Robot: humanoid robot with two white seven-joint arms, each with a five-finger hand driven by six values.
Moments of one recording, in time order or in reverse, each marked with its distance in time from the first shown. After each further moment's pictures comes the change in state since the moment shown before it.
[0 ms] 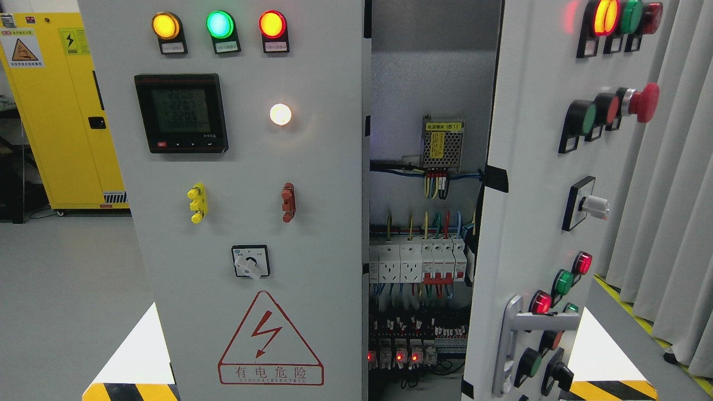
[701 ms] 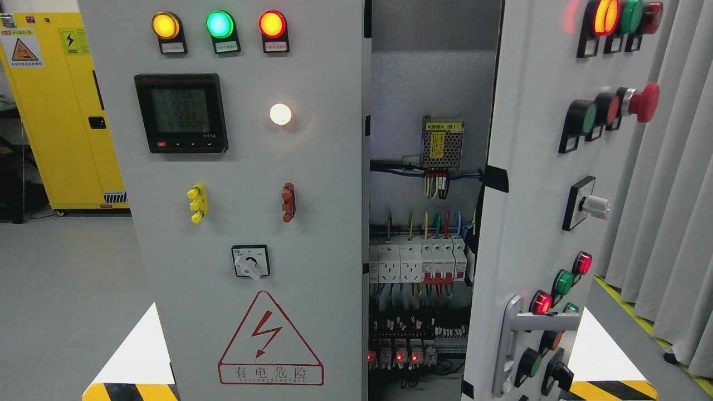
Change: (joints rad) left arm 0.044 0.021 0.001 -0.068 0.000 -0.026 0.001; right arm 0.000 0.000 0.000 0.000 0.000 0.000 0.000
